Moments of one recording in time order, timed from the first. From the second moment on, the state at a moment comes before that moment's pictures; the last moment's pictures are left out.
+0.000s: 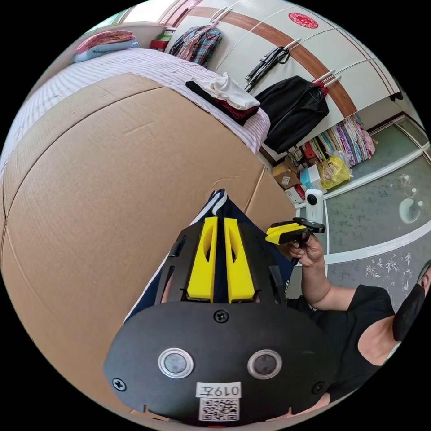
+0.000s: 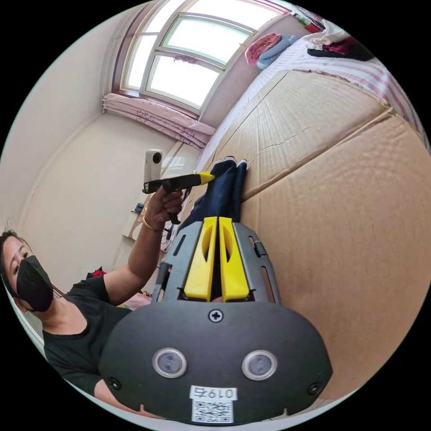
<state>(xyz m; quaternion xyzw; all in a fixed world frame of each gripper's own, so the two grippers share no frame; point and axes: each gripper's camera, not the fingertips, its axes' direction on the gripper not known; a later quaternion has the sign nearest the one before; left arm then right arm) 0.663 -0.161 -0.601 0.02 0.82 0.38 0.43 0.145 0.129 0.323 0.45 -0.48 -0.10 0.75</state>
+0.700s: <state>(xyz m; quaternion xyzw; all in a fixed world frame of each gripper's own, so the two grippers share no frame) 0.734 -0.198 -0.583 -0.03 0.84 0.38 0.39 0.146 0.043 0.265 0.42 -0.44 -0.13 0.79</state>
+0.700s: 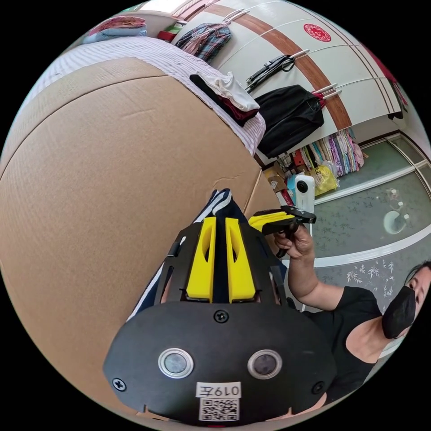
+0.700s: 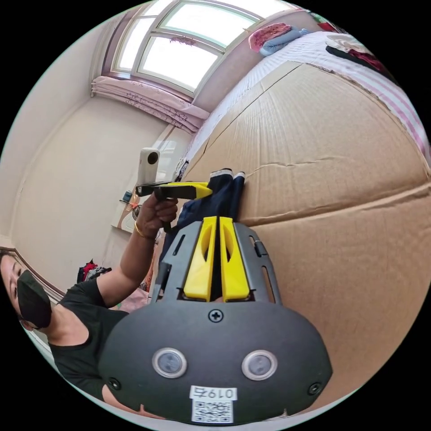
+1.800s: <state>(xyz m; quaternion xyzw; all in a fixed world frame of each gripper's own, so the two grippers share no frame) 0.786 -0.261 -0.552 -0.08 0.86 0.37 0.35 0.195 -0.088 0.210 0.38 -0.49 -0.16 0.77</state>
